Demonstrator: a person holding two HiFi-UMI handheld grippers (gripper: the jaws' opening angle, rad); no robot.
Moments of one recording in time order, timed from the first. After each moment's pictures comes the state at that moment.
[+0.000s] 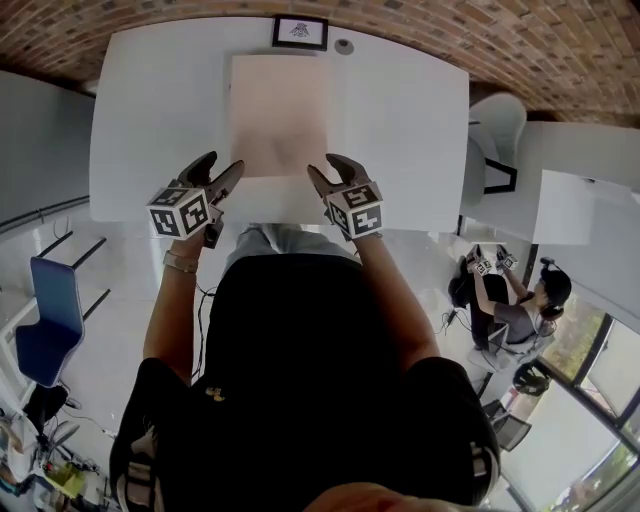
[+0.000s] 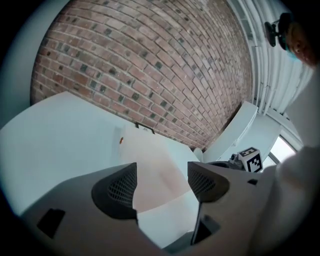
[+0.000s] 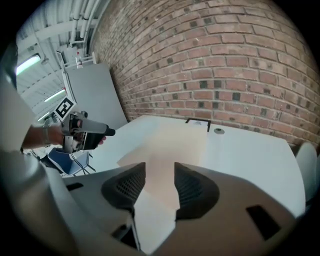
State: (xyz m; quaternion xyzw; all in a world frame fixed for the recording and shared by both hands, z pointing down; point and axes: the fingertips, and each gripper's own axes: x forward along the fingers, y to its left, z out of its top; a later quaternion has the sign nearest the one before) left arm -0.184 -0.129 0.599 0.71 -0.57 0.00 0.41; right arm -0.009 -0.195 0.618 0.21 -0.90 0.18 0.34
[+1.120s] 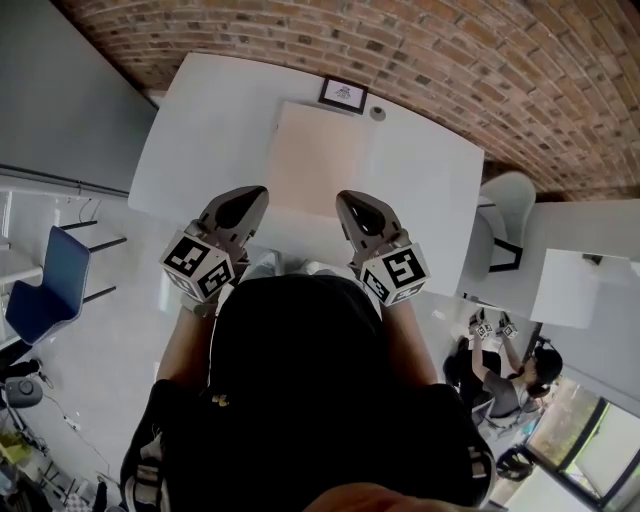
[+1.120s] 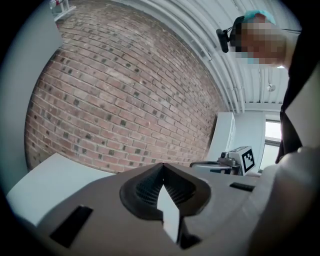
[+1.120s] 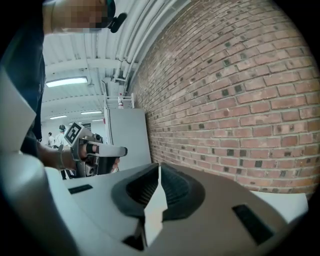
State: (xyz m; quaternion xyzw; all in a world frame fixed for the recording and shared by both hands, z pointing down) left arm -0.140 -0.085 0.376 0.76 -0.62 -0.06 0.18; right arm -0.037 -0.155 0.387 0.11 -0.99 0.07 0.11
